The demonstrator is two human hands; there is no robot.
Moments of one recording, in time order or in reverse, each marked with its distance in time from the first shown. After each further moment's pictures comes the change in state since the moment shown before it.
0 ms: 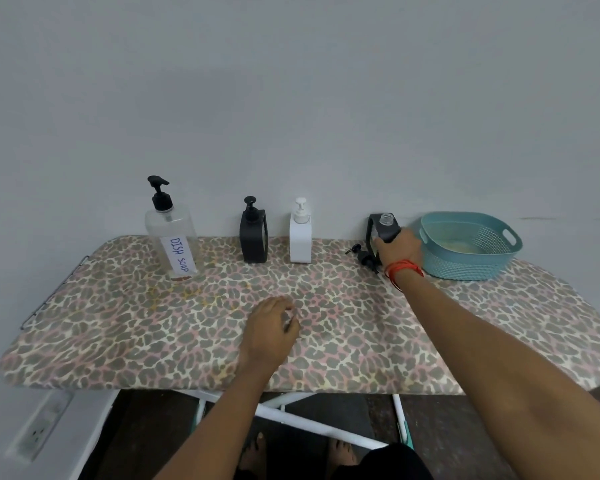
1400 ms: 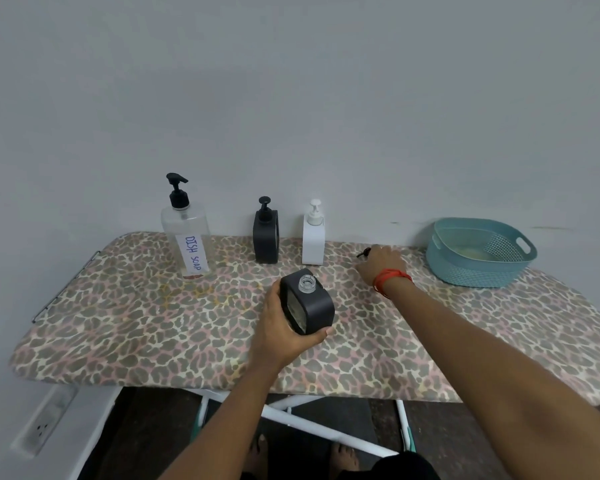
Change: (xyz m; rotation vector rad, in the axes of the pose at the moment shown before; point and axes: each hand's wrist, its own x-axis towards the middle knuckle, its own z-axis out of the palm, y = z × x) left_hand -0.004 0.008 -0.017 -0.480 0.001 -0.127; right_hand -0.031 -0.027 0.030 -0.532 -0.351 -0.226
